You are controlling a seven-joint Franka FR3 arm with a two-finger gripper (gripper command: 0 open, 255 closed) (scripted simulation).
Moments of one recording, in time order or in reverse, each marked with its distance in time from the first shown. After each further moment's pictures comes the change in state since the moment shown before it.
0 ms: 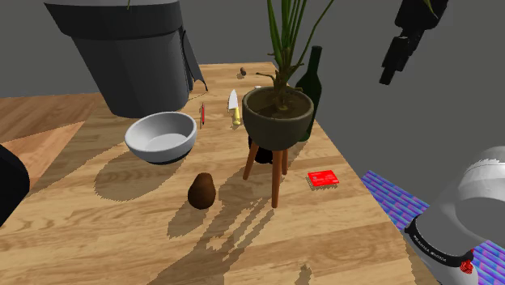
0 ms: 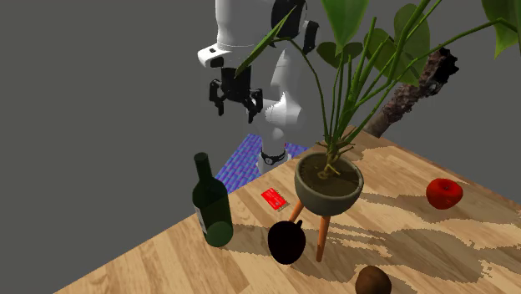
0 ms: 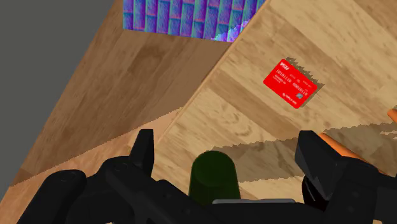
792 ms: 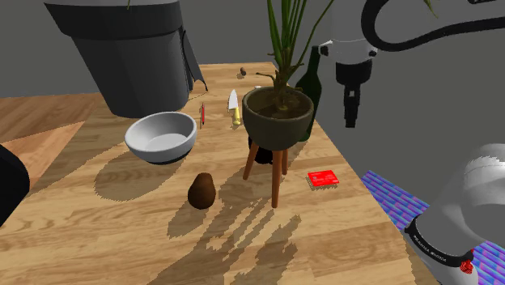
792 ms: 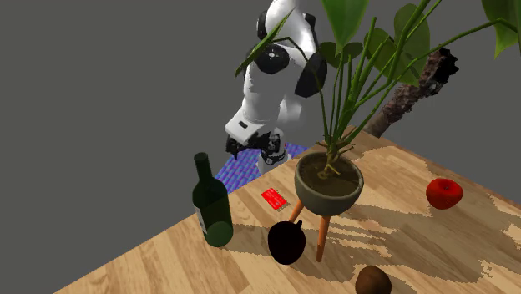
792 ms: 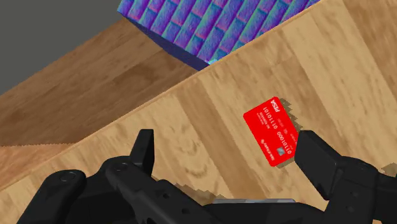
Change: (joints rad) arm 0.138 0.251 0.101 -0.094 -0.045 0.120 -0.162
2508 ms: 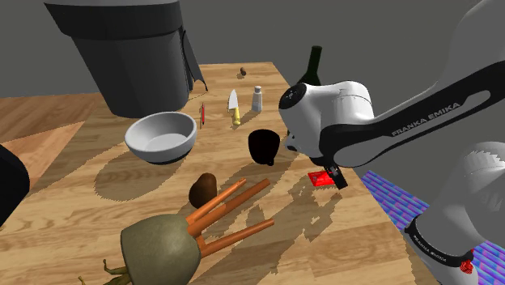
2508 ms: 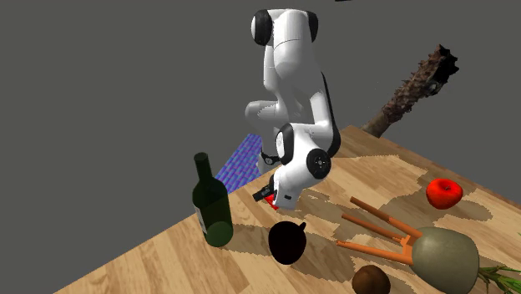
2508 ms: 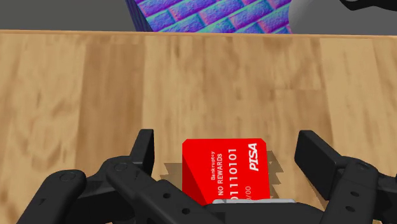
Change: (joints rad) arm 0.138 0.325 0.132 -0.228 -0.110 0.272 -0.151
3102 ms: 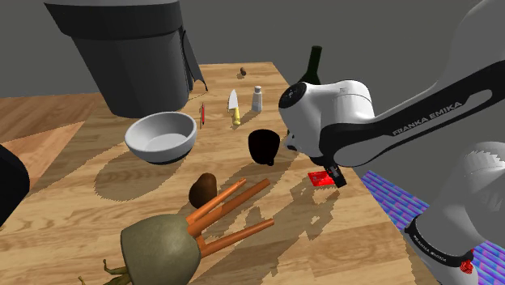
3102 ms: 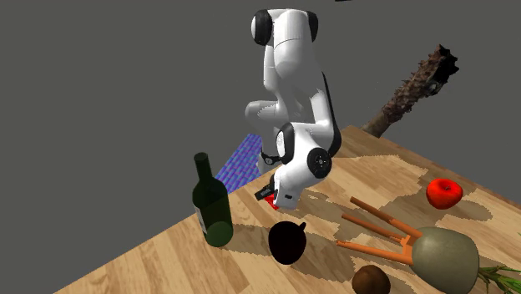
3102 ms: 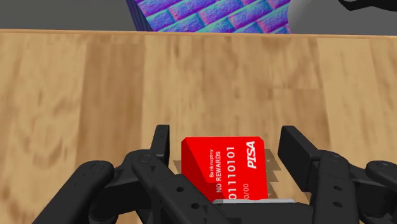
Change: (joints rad) arm 0.002 -0.004 0.002 0.003 0.003 -0.005 -0.003
